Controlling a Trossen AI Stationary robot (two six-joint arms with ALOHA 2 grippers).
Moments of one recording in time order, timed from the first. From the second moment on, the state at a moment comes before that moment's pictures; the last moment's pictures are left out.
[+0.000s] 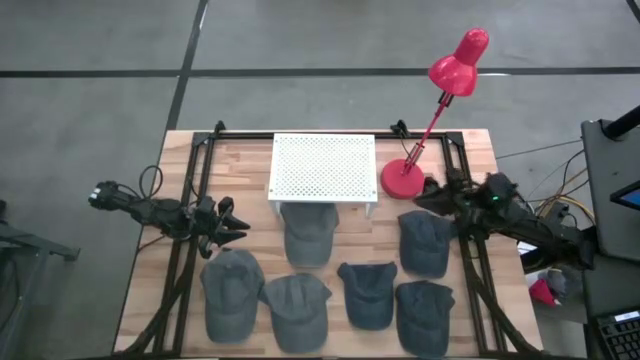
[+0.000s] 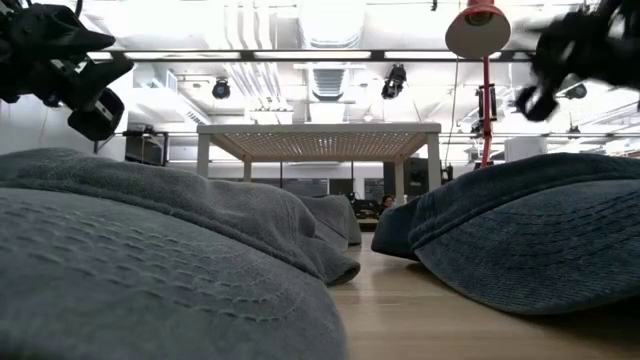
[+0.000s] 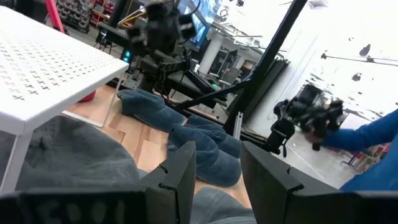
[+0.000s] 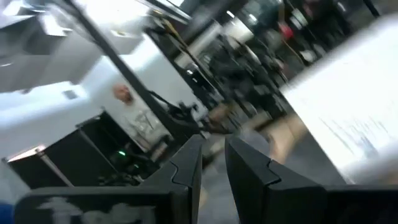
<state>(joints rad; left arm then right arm) -0.35 0.00 0.01 0.06 -0.21 -0.45 -0.43 0.14 0.12 0.28 -0.57 0.85</state>
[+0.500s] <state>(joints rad) -0.35 0.00 0.01 0.06 -0.21 -0.34 -0.42 0.51 0.85 -1.17 -0.21 0.52</state>
